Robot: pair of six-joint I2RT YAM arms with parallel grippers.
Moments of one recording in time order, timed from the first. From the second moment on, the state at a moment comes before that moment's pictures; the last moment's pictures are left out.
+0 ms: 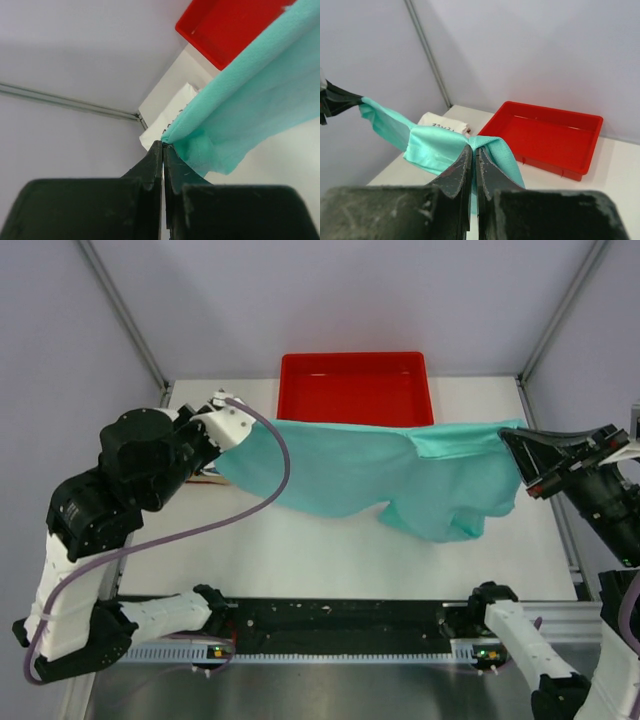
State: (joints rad) left arm -0.75 1.07 1.88 -1.10 -0.44 0.63; right arm 0.07 0.71 1.65 -0.72 -0.45 0.31
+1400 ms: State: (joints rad) left arm -0.43 1.51 1.29 -0.76 -0.25 0.84; right arm 0.09 1.45 1.26 -0.55 -0.30 0.40
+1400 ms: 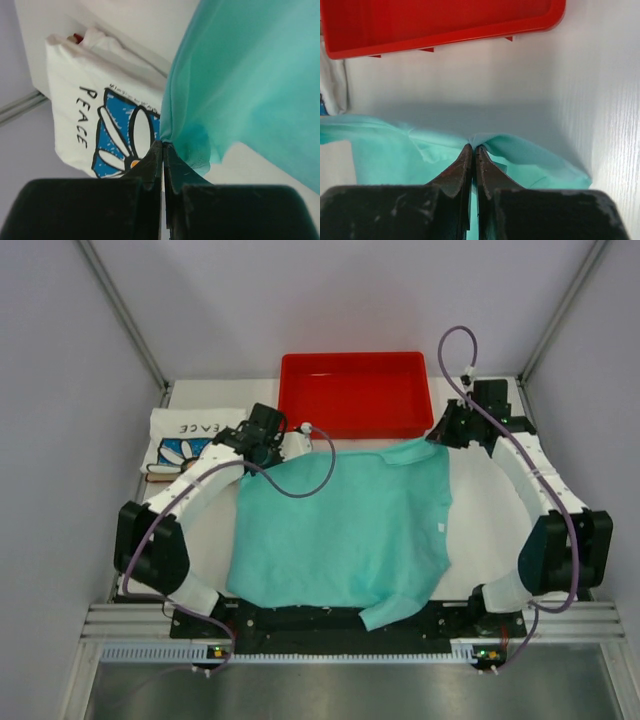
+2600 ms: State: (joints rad) left arm -0.42 1.66 1.12 -0.76 -0.16 1.13; right arm 0.09 1.39 0.81 -0.44 -0.38 0.47
